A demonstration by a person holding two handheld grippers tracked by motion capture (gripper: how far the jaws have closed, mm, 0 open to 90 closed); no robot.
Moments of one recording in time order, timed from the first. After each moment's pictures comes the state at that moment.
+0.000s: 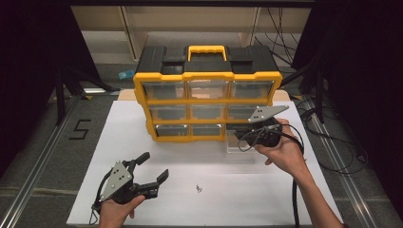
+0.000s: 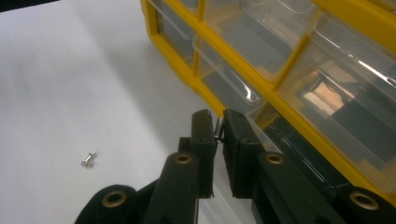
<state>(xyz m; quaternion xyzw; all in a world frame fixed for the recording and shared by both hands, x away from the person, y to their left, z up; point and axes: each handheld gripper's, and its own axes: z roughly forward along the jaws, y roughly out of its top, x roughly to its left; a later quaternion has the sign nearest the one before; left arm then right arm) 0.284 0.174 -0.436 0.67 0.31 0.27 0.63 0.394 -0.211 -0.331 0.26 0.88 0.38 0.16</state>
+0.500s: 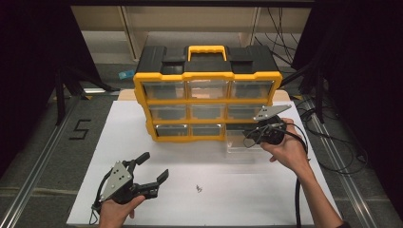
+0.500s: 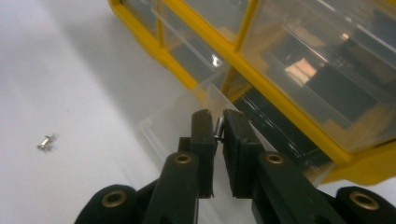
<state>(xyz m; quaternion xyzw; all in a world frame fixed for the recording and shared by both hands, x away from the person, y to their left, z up) 0.283 0.173 -0.436 0.66 0.31 0.27 0.63 0.411 -0.230 -0.349 0.28 0.88 0.34 0.17</state>
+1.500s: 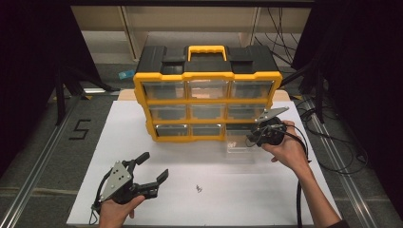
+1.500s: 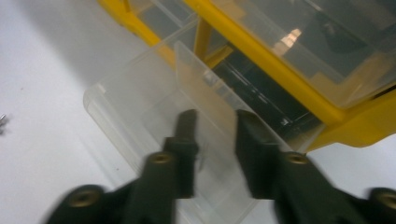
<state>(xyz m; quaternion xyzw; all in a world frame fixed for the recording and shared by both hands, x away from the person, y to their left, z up) 0.285 0.173 -0.436 0.66 0.30 0.27 0.63 0.423 -0.239 -0.371 0.32 0.88 0.30 0.18</state>
